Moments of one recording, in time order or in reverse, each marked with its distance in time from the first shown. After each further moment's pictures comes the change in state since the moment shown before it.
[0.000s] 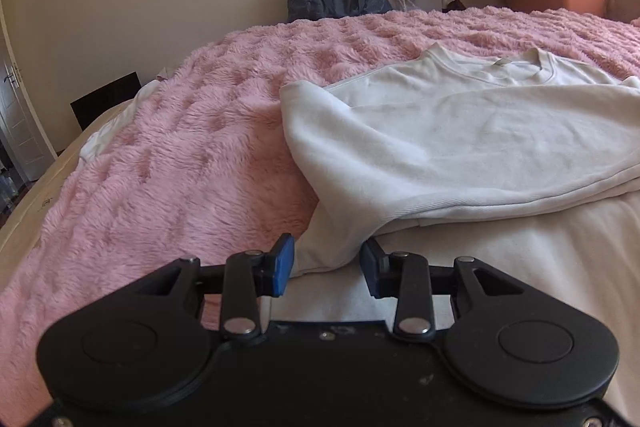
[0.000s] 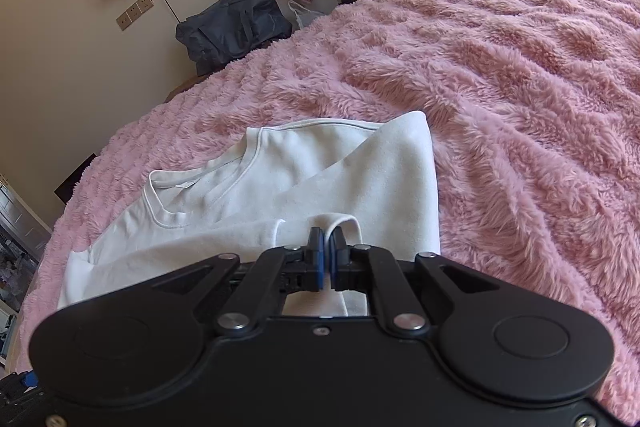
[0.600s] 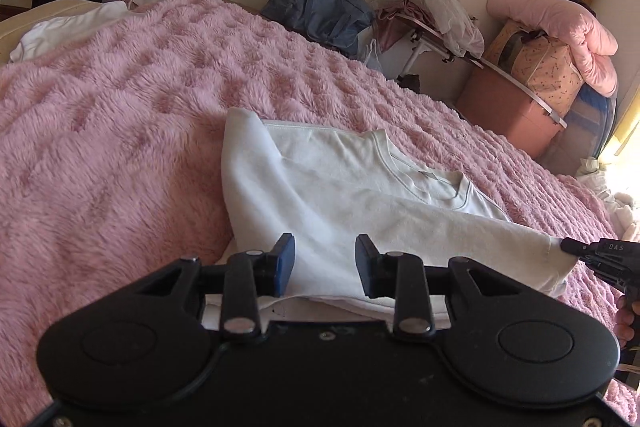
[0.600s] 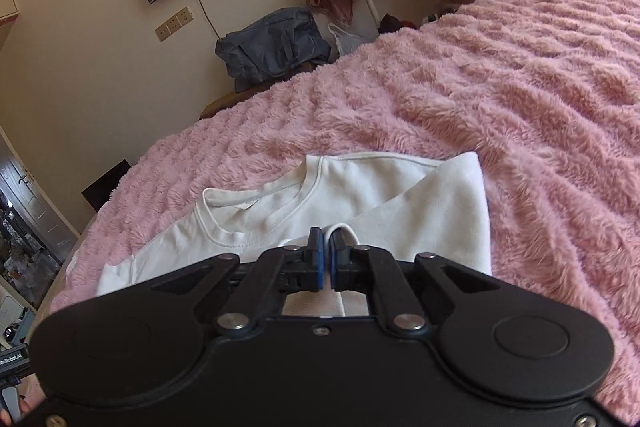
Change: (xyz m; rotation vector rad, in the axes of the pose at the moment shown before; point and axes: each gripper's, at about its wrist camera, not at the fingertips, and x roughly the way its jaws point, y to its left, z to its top) left arm -0.023 0.050 0.034 -0.465 -0.023 -0.407; right arm -0.028 0.033 0.011 -0.057 -0.081 0.062
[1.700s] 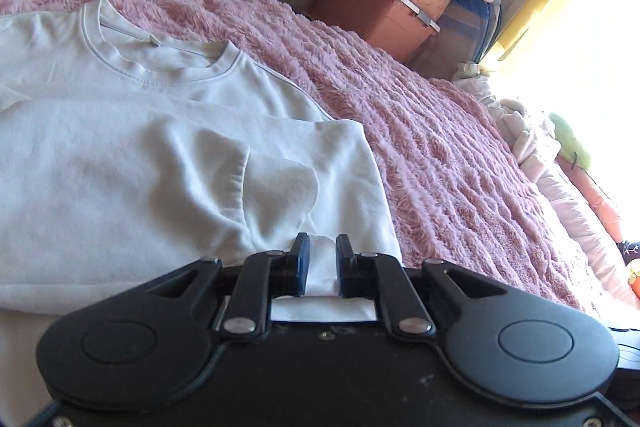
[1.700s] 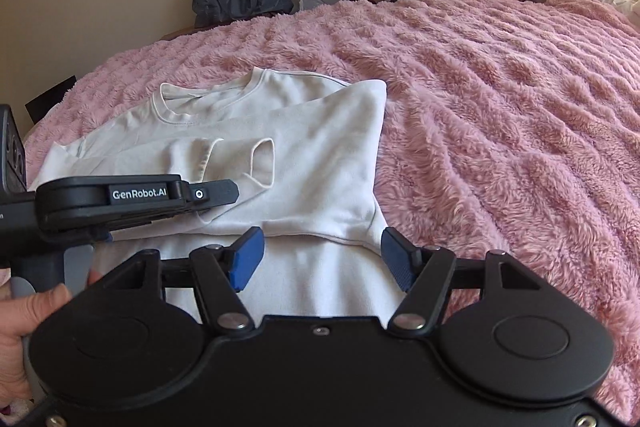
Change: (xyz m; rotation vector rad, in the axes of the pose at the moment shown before) left arm 0.116 -0.197 -0.095 0.125 0.219 -0.400; right arm -0.073 -0.005 -0.070 -0.186 0.127 -0.205
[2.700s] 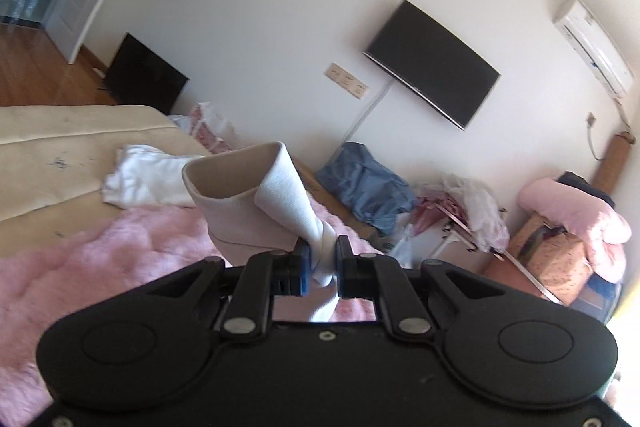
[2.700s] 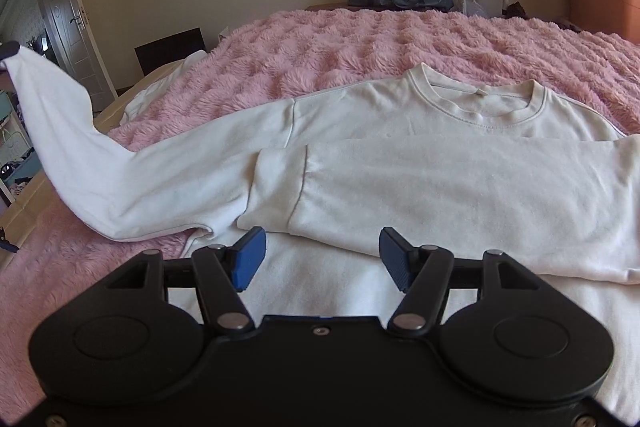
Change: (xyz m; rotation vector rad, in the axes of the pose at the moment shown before) left arm -0.407 0.171 0.108 -0.261 -0.723 0.438; right arm 0.025 0.243 -0.006 -0.212 0.027 0.279
